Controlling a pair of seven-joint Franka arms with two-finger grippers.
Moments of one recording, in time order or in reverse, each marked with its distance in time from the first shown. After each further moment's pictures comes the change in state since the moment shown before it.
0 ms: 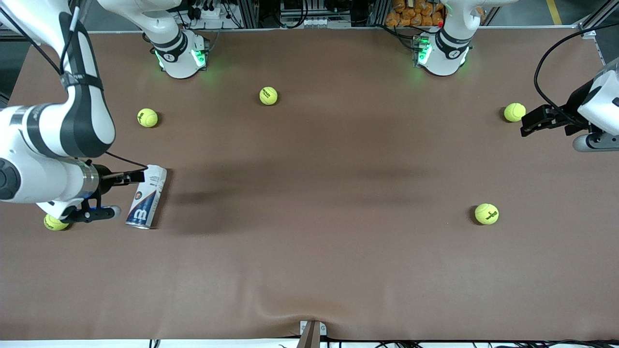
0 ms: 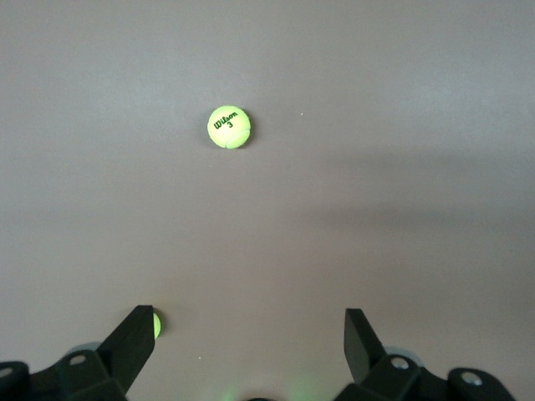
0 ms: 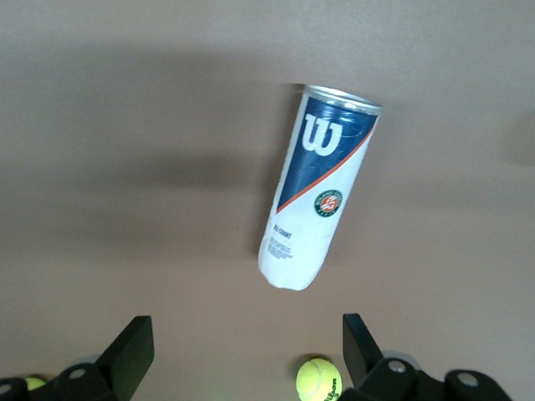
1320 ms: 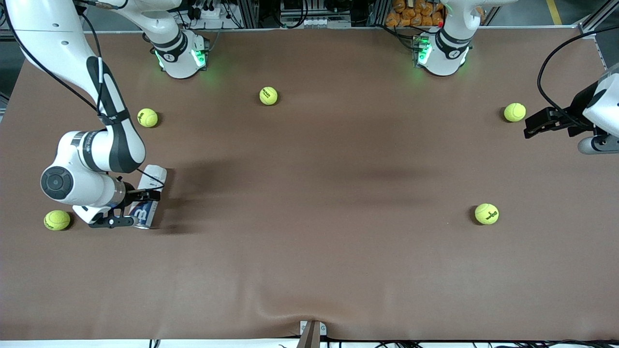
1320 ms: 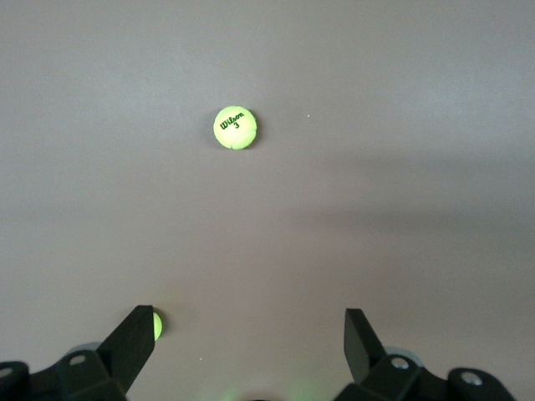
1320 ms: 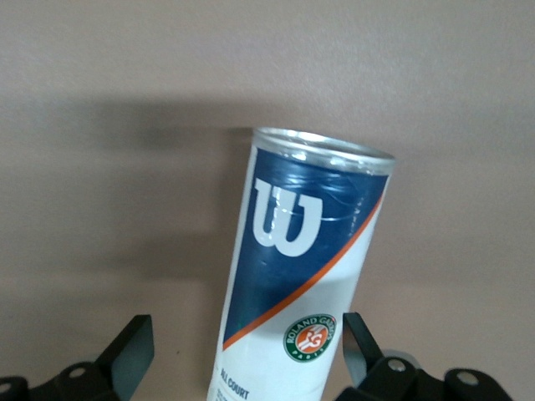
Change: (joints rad) left arm 0.012 0.002 0.004 -0.005 0.000 0.009 0.000; right arm -0.041 0.057 -0.006 -0.340 0.001 0.541 -0.001
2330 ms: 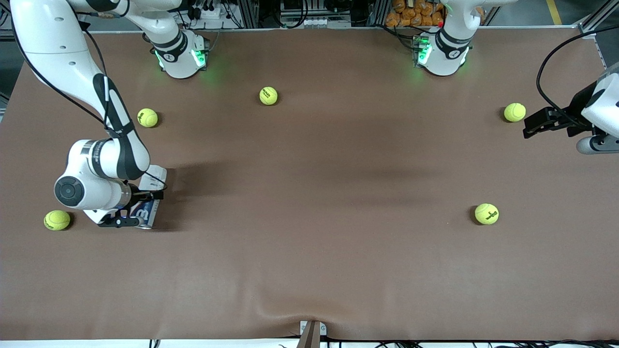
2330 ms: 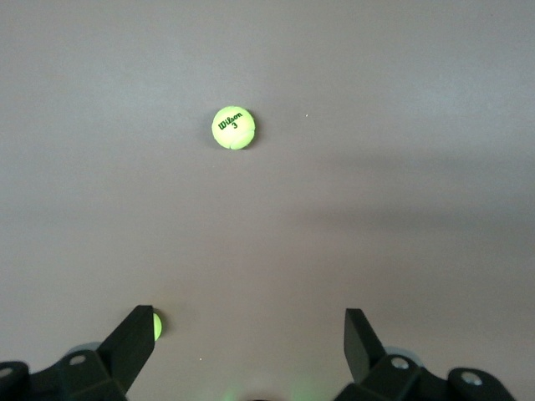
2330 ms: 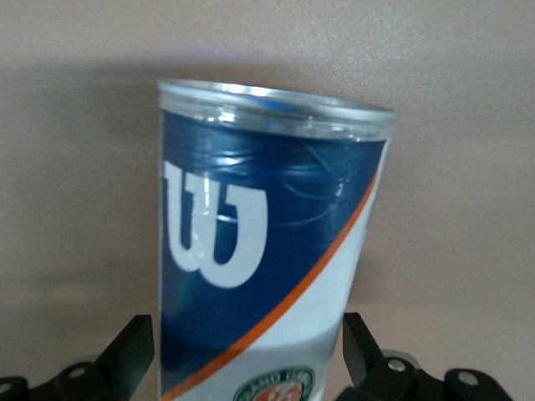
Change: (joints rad) left arm 0.000 0.000 -0.004 0.000 0.000 0.000 0.001; right arm -0.017 0.093 -0.008 -0.003 0.000 0.033 0.002
